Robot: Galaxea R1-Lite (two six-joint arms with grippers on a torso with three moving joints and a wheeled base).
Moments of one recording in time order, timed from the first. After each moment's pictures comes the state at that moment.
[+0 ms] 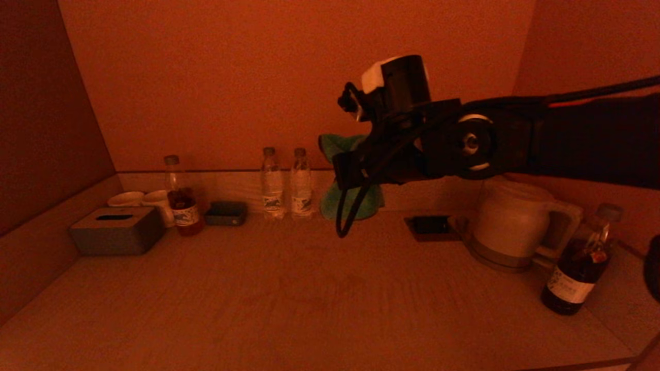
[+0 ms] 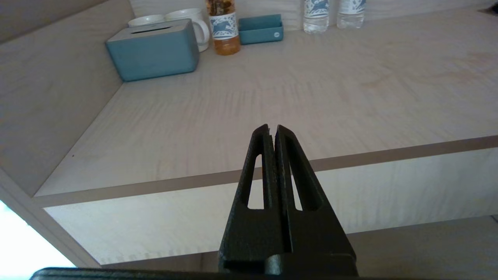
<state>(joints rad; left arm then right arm) -0.01 0.00 0.00 0.01 -0.06 0.09 0.58 1.96 -1.78 0.25 -0.16 0.05</state>
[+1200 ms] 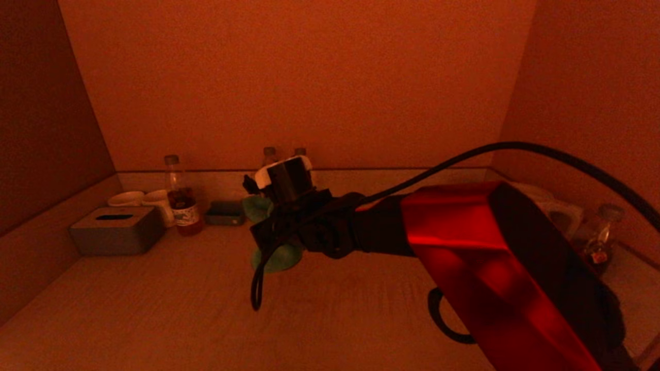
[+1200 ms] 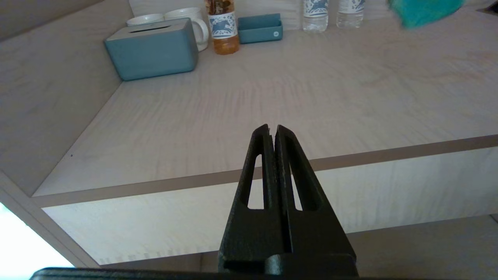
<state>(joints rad) -0.01 0.00 0.00 0.01 -0.06 0.09 0.76 2.35 -1.93 0.07 -0.16 -0.04</state>
